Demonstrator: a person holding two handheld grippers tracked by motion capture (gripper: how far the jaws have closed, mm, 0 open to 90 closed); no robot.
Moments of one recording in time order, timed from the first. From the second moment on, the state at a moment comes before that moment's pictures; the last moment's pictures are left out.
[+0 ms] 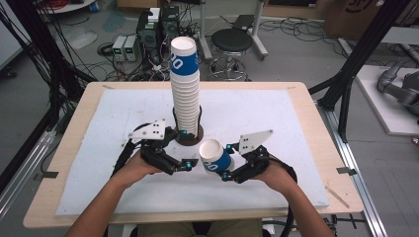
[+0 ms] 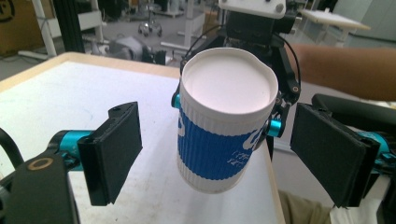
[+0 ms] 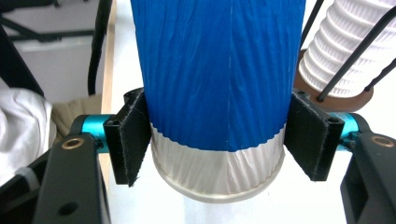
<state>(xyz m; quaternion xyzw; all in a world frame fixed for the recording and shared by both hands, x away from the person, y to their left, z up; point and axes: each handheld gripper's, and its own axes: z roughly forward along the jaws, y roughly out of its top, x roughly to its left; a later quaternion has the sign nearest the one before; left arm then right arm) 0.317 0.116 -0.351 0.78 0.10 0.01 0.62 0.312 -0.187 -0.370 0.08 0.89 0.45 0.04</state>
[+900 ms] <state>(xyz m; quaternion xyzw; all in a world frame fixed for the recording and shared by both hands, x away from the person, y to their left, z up) 0.317 0.071 -0.349 0.87 0.06 -0.02 0.49 0.312 -0.159 -0.351 0.01 0.96 0.29 0.05</state>
